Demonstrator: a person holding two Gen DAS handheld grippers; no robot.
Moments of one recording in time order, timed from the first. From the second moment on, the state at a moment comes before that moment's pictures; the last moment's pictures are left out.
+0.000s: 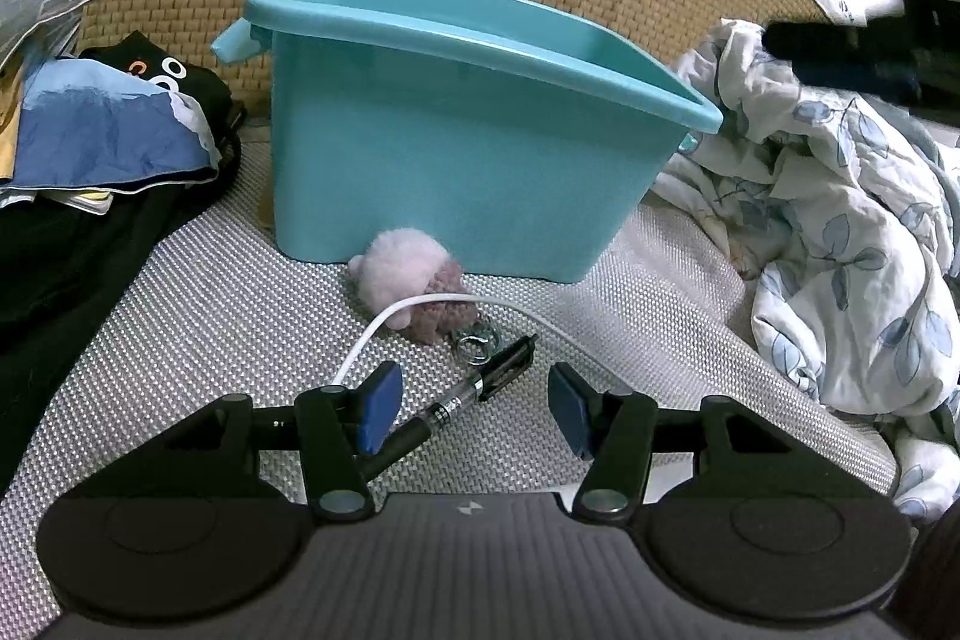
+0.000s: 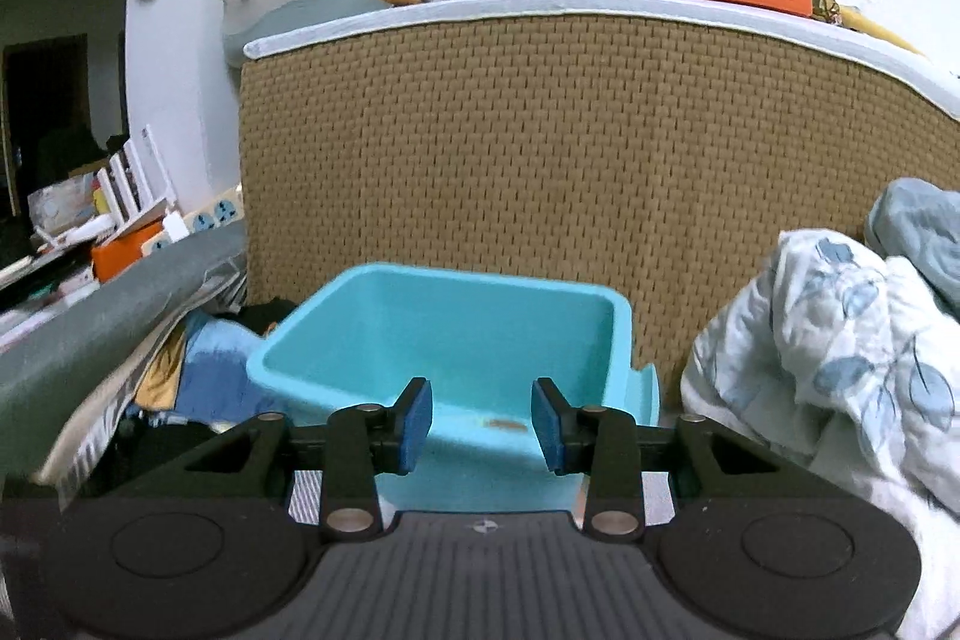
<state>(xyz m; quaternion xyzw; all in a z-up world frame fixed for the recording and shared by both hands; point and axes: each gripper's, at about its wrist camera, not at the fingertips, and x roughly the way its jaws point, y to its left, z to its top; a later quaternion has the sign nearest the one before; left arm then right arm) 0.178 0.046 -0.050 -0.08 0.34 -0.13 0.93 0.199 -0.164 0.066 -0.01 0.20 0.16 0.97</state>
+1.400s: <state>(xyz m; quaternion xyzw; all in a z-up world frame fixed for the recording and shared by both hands) 0.182 0.054 -0.054 -0.07 0.35 -0.10 0.93 0.221 -0.169 -0.078 -0.05 0.38 0.18 0.91</state>
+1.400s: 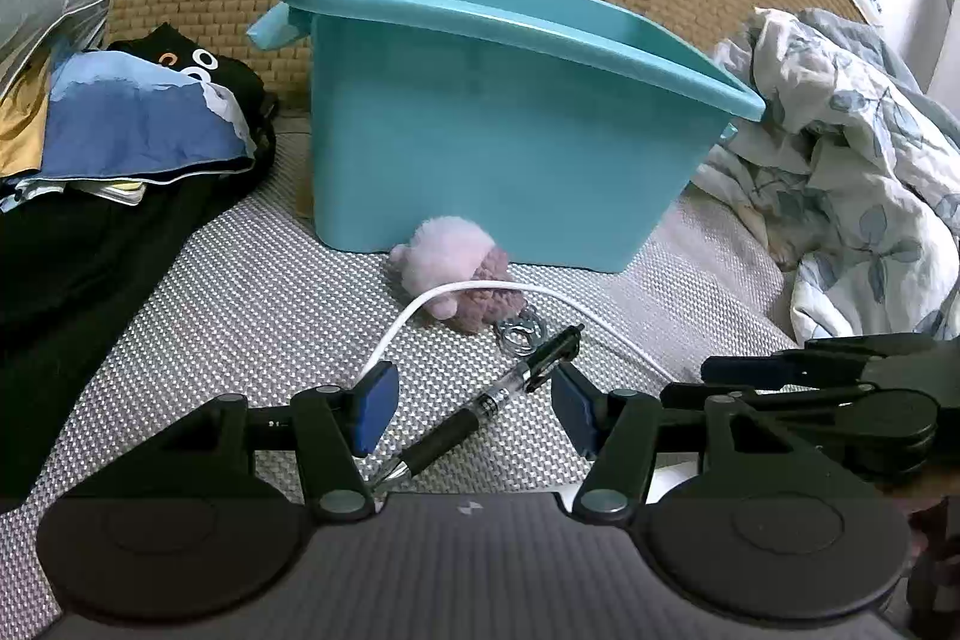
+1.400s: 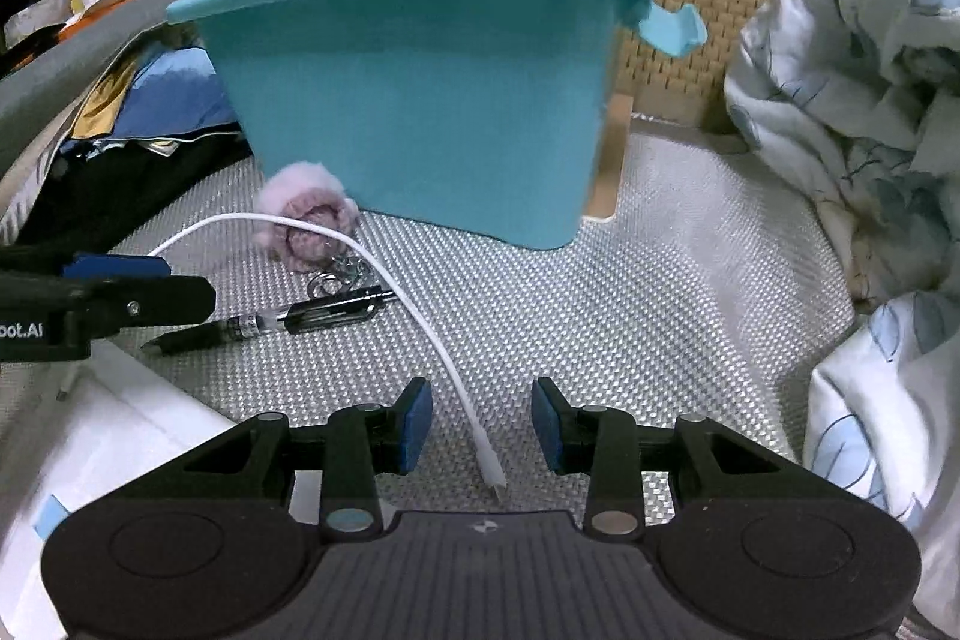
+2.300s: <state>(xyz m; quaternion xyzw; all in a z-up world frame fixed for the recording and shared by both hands) 0.179 0.044 -0.056 -0.06 0.35 -0.12 0.93 0.193 -0.159 -0.058 -0.13 0.31 0.15 0.93</state>
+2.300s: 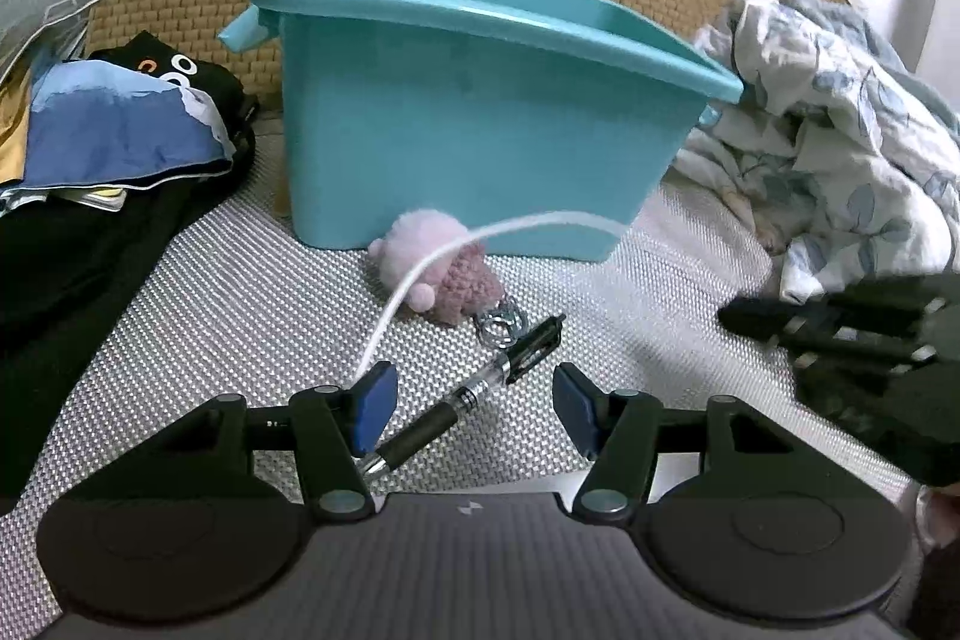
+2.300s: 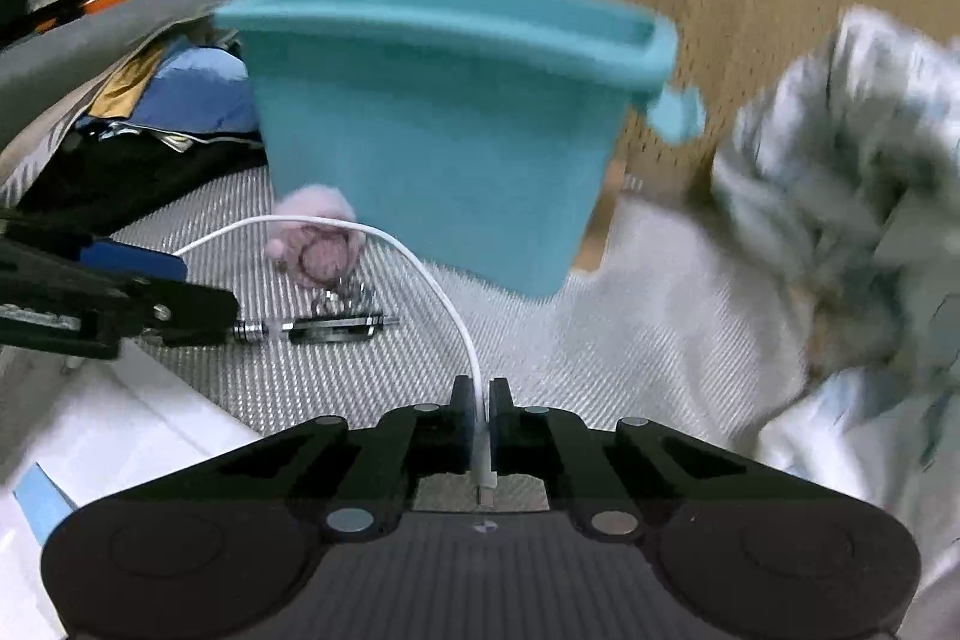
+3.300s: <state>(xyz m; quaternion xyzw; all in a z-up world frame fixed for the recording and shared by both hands) 0.174 0.059 -0.042 -0.10 0.33 -0.14 0.93 0.158 -0.130 0.073 -0.18 0.16 0.18 0.96</state>
